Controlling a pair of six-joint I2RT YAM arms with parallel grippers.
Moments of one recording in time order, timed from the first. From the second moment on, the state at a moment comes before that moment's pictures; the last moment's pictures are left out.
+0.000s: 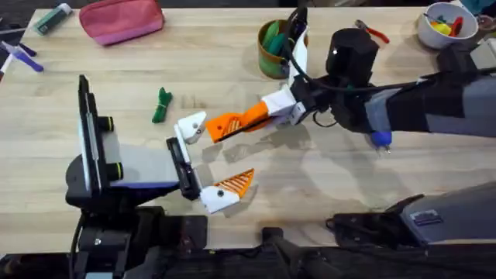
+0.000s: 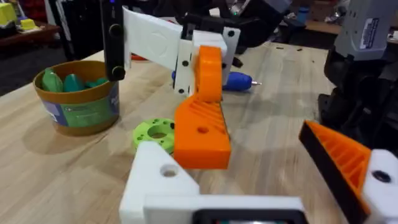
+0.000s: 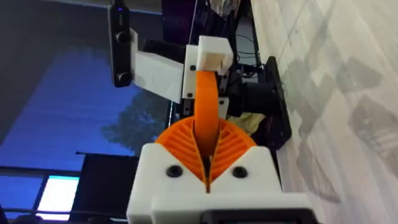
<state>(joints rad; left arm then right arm) 0.00 0.01 0.01 -0.13 1.18 0.08 0.41 1.66 0.64 0.74 -1.50 1.12</state>
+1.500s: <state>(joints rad) 0.00 0.01 0.01 -0.13 1.18 0.08 0.46 1.72 0.66 0.79 -1.48 1.16</state>
